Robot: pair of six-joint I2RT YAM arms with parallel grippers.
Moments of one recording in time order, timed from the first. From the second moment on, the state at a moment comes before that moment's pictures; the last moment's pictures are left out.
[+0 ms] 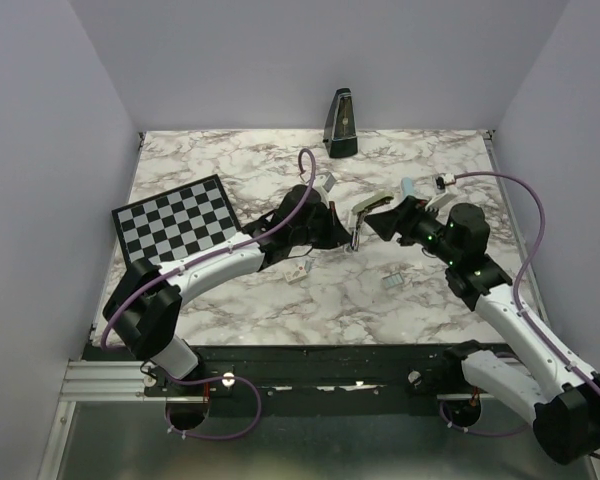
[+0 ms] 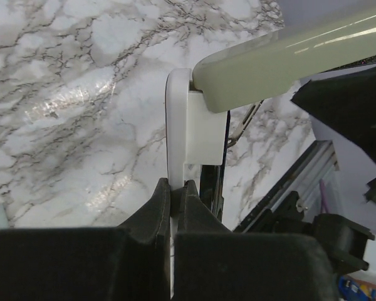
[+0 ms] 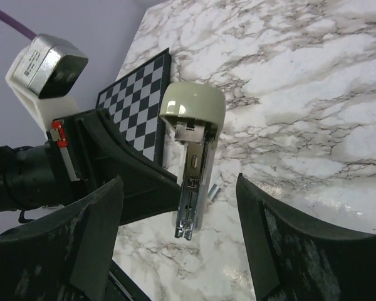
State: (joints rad) left arm -0.80 1.56 1.09 -0.03 0.14 -0.69; right arm 0.32 0.91 0.66 0.07 -0.32 0.61
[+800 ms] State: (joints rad) left arm -0.80 1.49 1.02 0.03 0.21 -0.87; right arm 0.54 1.11 0.72 0.07 -0.10 0.62
